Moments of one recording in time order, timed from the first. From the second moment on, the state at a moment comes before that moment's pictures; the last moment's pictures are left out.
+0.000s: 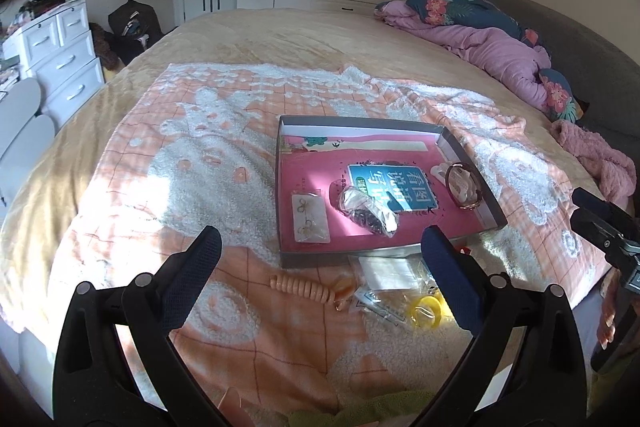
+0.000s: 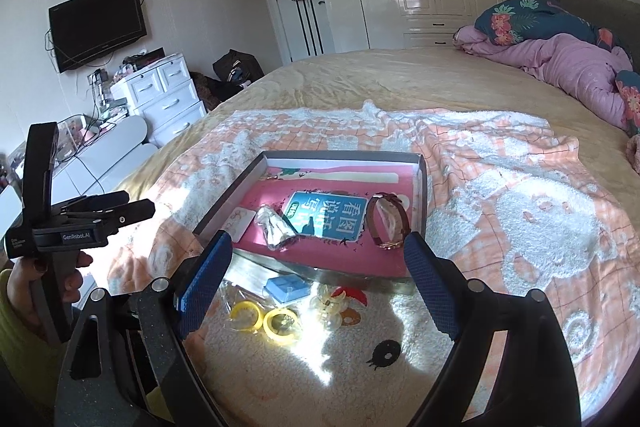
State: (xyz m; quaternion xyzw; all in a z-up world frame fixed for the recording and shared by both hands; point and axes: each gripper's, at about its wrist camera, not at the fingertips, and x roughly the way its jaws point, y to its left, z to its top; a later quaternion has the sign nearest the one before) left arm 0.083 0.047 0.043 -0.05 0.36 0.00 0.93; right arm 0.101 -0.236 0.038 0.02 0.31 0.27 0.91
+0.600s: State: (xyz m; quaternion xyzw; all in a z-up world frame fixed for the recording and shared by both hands) left arm 0.071 0.063 0.016 -0.07 0.40 0.01 0.91; right arm 0.077 -0.212 -0.002 0.01 0.36 0.29 0.89
